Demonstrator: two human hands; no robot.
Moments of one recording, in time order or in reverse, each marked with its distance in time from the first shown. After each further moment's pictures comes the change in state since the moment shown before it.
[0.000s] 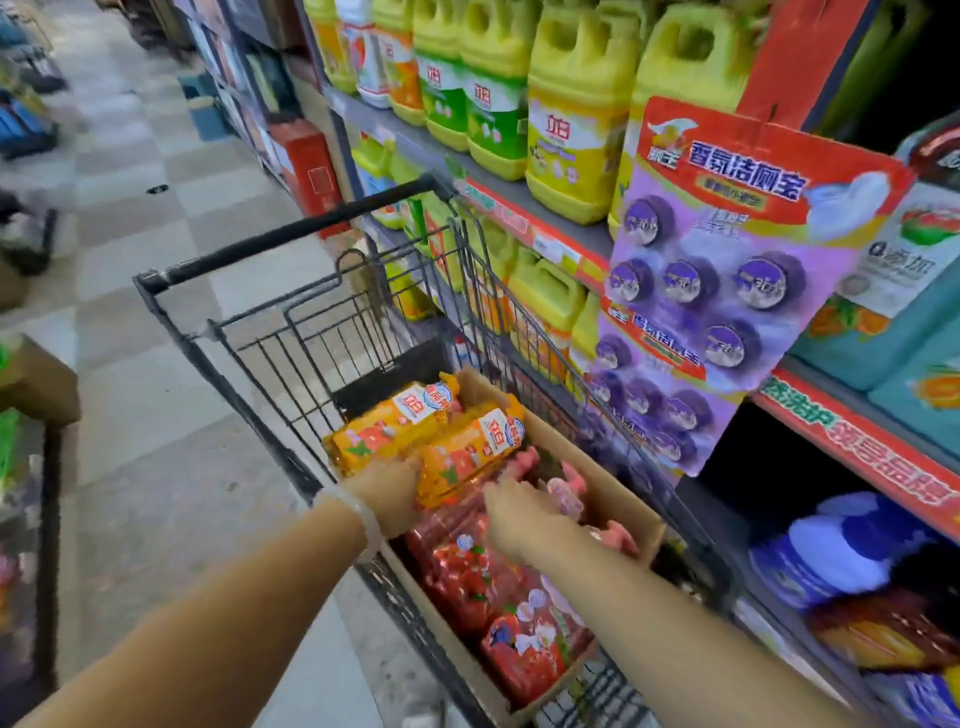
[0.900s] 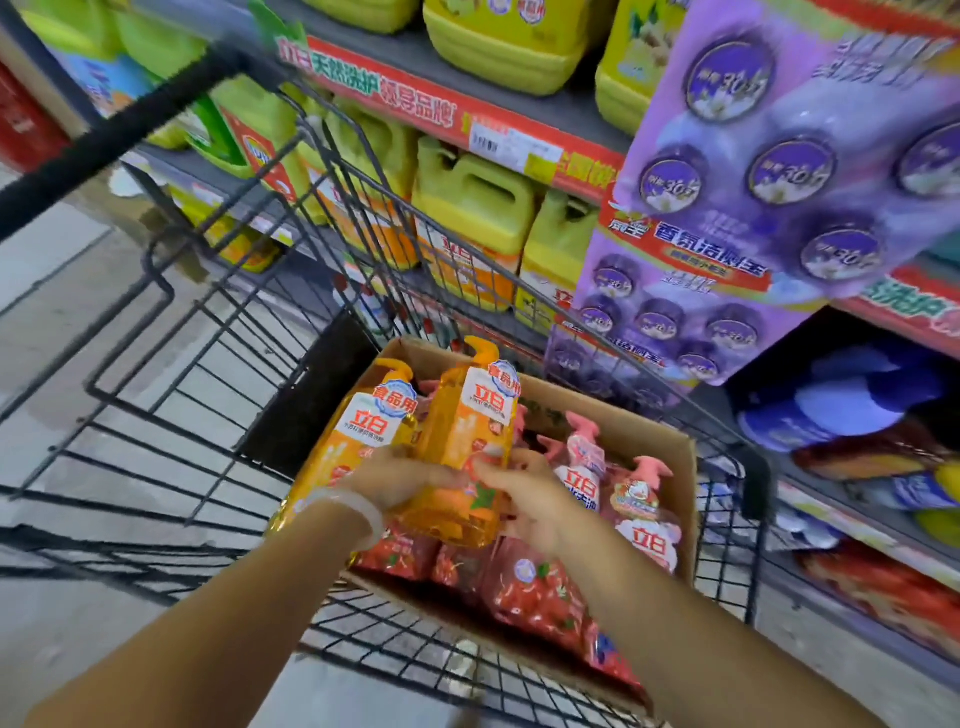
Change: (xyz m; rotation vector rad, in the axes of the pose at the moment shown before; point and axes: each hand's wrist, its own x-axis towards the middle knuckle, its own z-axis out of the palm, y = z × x) left_hand 0.189 -0.061 0.022 -1.099 -0.535 -0.092; right_hand 0.125 -0.025 0.041 1.951 0.176 0.633
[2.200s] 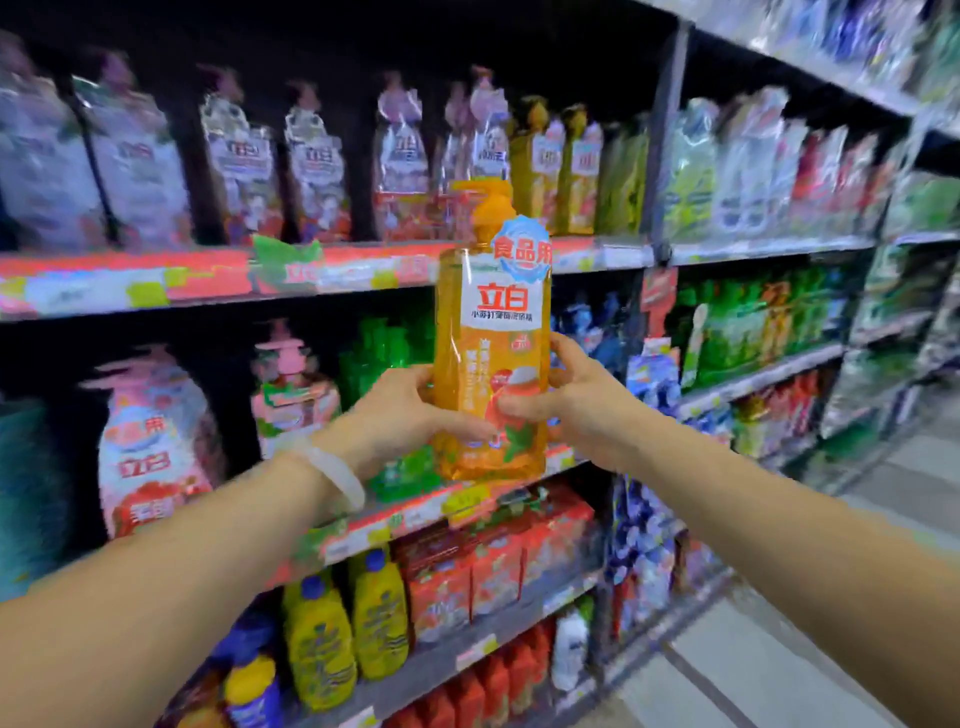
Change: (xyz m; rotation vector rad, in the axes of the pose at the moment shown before) left_hand -0.477 0.107 0.683 0.621 -0.884 1.317; right_hand -0.631 0.044 -0.557 0.115 0.753 -1.210
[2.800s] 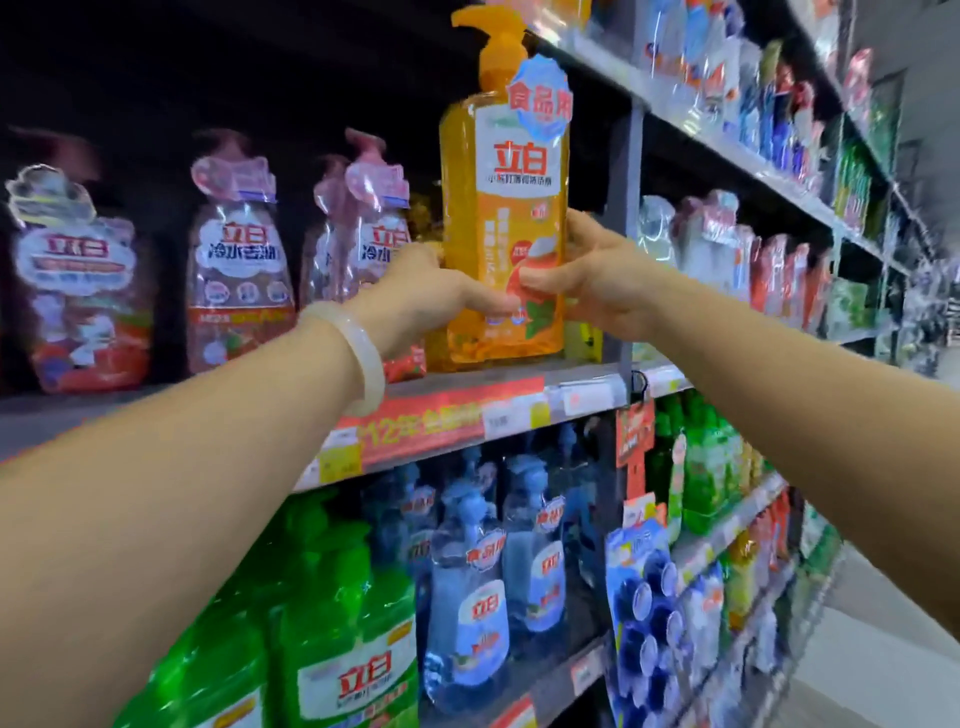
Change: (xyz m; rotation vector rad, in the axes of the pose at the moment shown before) left_hand 0.359 0.134 0.020 0.020 0.049 0.339; right_hand 0.287 -0.131 -0.191 -0.183 0.110 -0.318
